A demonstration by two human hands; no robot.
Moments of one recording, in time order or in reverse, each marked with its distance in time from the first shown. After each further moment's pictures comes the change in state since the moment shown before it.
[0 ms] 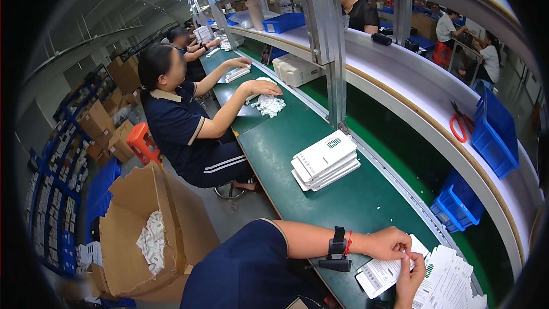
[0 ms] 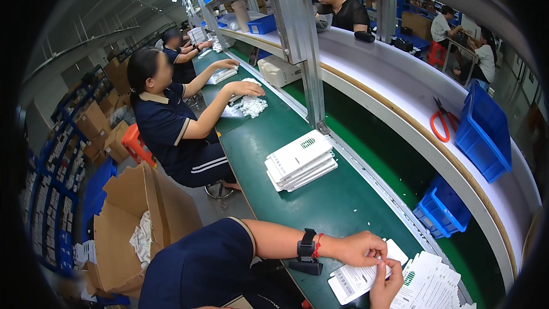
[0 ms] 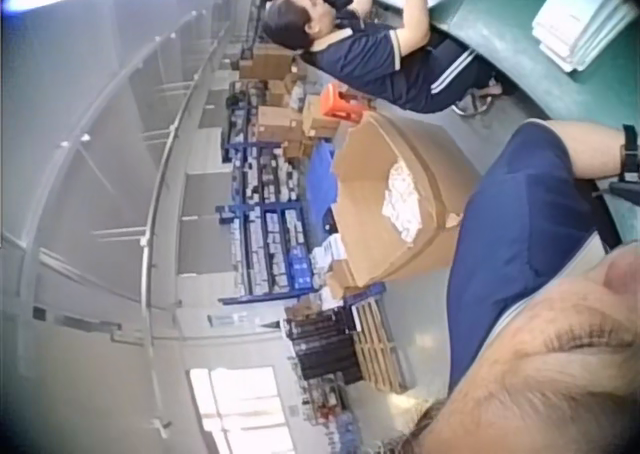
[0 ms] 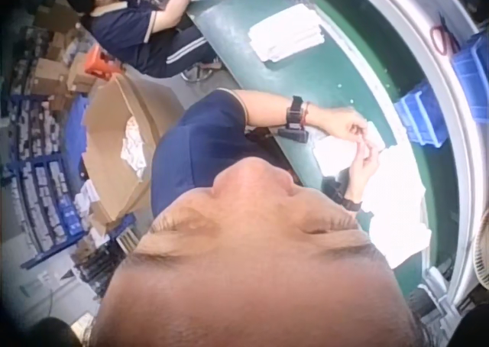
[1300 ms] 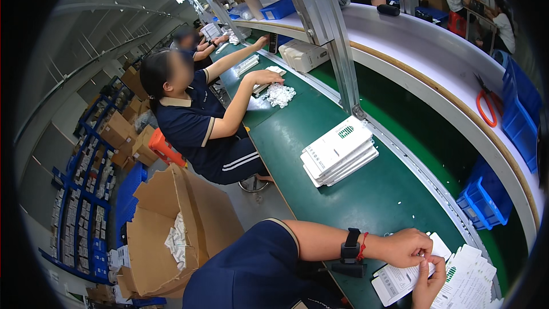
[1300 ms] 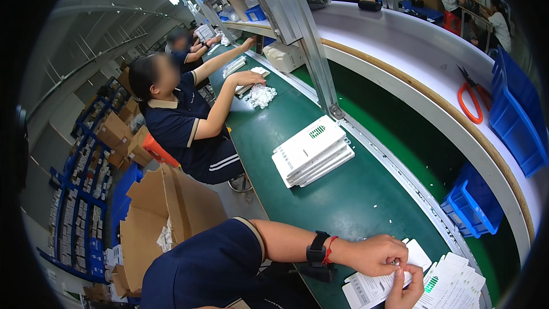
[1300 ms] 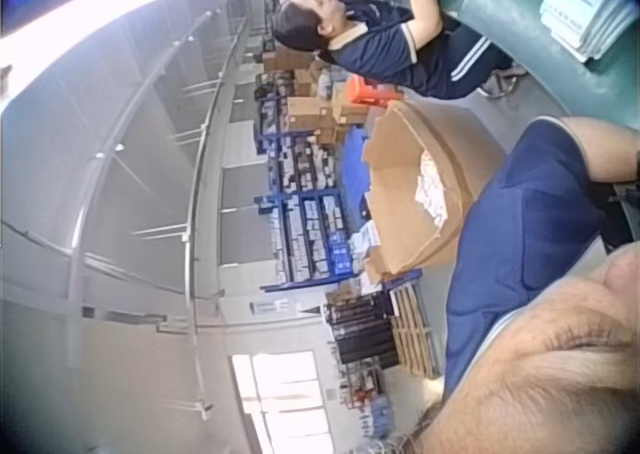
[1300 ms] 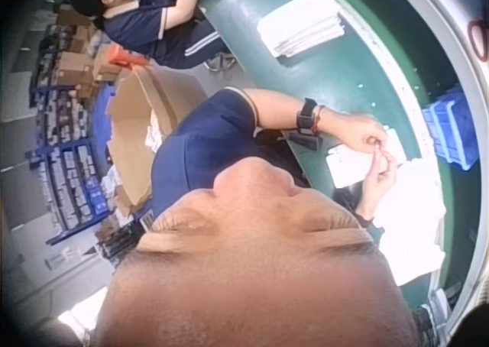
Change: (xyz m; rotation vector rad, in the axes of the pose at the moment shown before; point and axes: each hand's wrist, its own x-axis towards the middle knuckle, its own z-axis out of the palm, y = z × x) left_hand -0.005 -0.003 0.007 0.079 0.039 0.036; right_hand -0.005 -0.027 -0.006 0.035 -0.070 0.191
